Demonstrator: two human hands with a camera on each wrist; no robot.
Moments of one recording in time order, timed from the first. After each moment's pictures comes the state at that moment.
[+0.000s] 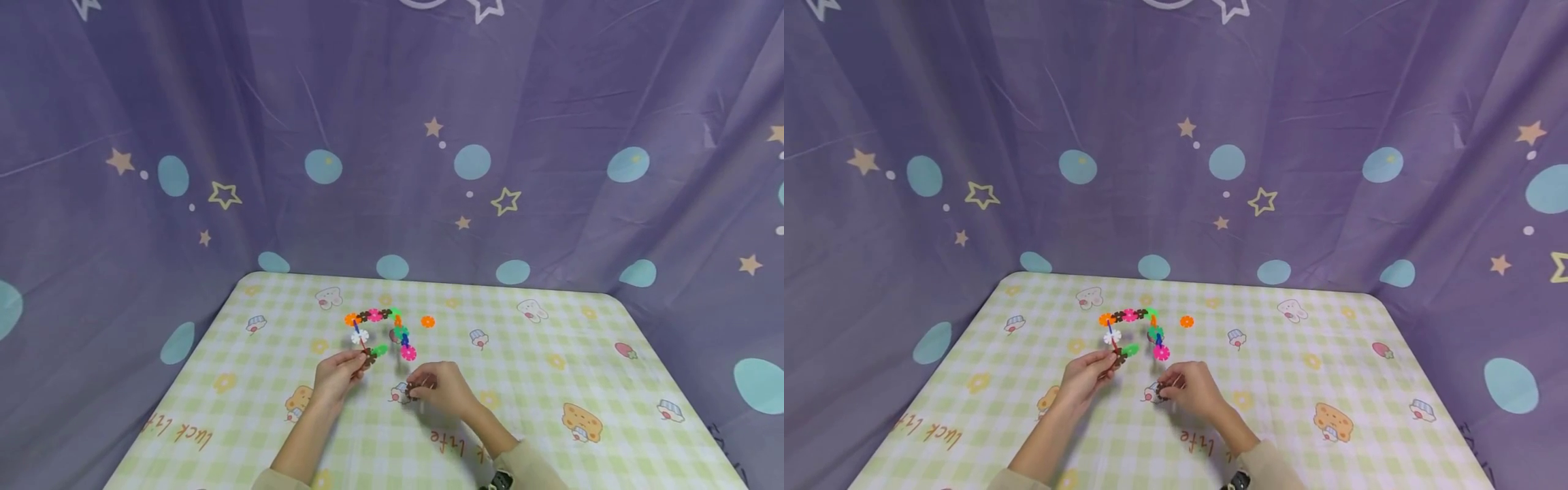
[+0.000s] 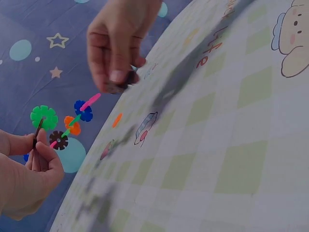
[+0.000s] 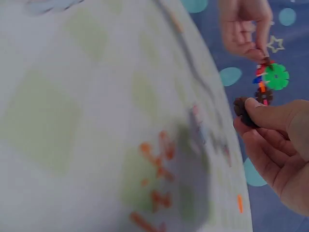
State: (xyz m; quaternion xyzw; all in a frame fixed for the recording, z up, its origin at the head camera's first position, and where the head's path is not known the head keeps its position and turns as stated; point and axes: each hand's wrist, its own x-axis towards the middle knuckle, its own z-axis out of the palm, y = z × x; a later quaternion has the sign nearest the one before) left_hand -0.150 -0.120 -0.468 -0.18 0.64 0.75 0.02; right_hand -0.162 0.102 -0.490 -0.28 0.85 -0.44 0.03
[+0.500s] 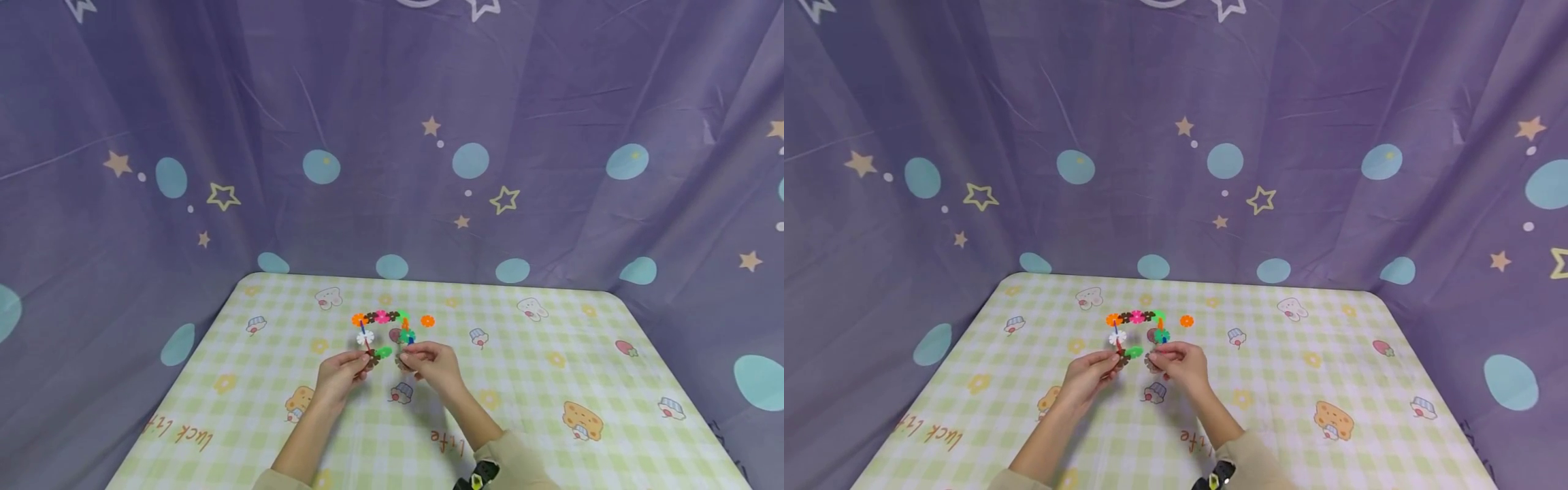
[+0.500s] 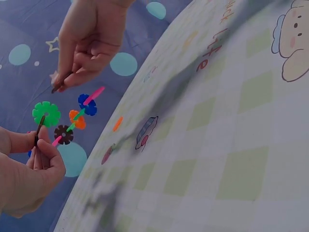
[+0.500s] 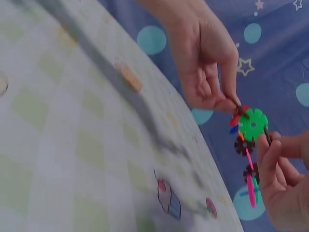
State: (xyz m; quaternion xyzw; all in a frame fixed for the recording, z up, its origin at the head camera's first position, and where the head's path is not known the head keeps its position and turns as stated) left_hand -0.149 -0.116 -0.465 -0.17 0.65 0.74 0.03; right_hand -0.167 0.070 -0.455 0.01 0.73 -0.67 0.08
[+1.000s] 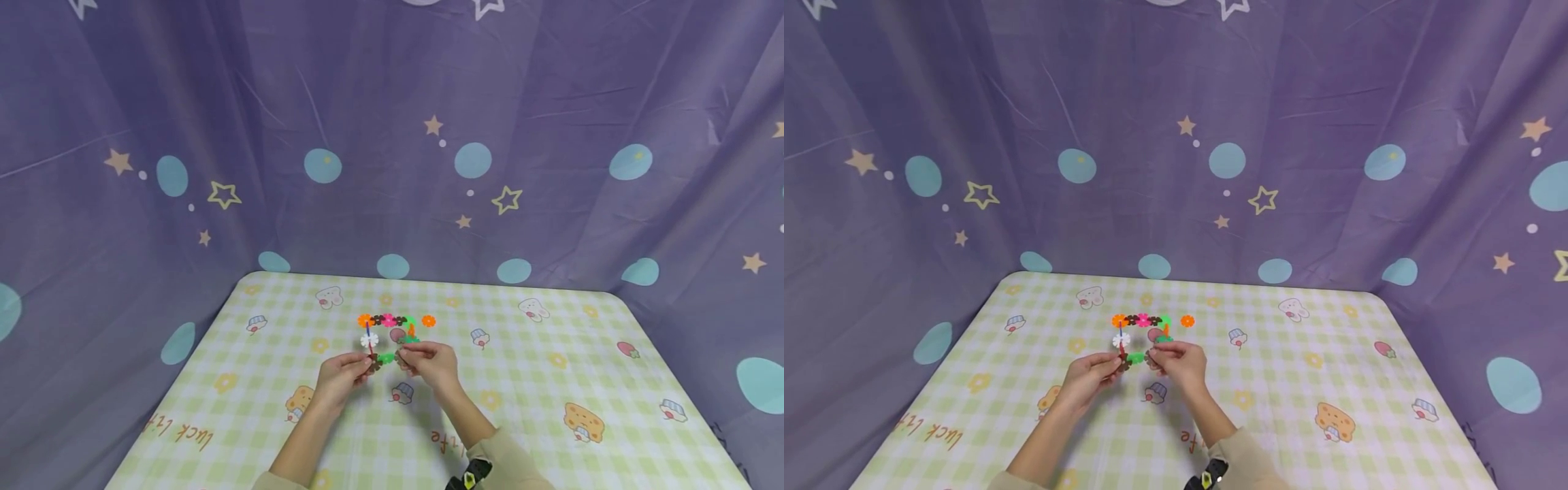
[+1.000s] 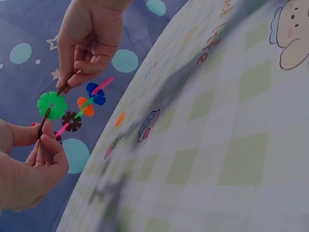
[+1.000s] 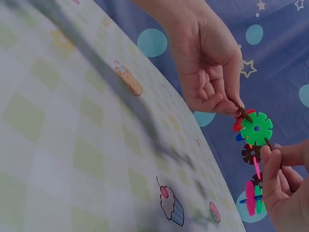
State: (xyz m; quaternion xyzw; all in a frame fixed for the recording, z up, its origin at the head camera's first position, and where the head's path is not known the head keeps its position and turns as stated) left_hand -0.145 -0.118 -0.463 -0.15 0.67 0.73 0.04; right_hand -0.165 0.060 -0.438 0.06 0.70 -0.71 0.09
